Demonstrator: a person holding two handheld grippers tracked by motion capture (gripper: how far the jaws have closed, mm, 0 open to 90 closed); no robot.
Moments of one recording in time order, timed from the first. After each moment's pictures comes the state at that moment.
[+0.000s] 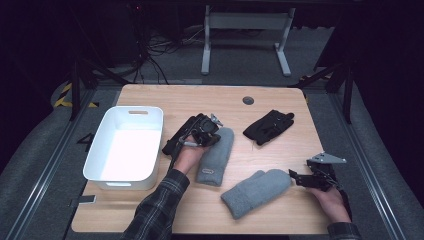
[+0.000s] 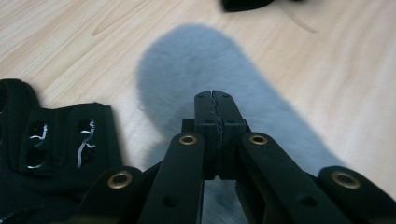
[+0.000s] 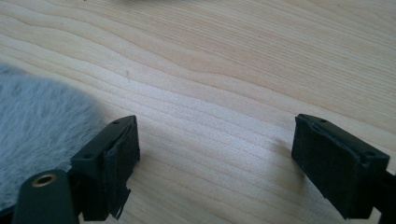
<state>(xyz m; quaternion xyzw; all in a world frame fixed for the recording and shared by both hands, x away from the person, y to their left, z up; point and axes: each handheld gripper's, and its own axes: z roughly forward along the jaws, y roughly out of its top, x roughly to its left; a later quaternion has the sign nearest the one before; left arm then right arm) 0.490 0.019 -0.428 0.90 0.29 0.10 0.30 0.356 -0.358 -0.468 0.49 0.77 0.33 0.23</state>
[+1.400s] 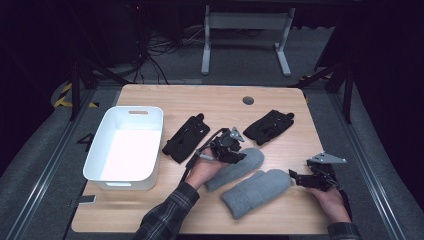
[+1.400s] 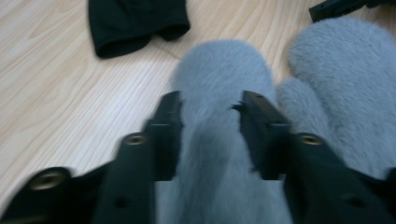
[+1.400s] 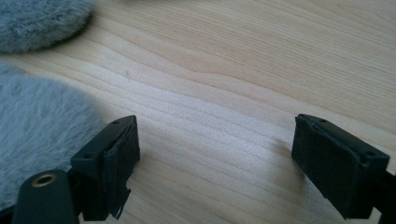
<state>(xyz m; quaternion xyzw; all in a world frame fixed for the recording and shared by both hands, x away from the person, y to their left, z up) 0.432 -0.018 -0.410 0.91 0.21 0.05 0.36 0.356 -0.358 -0.468 0.49 0.77 0.33 0.23</state>
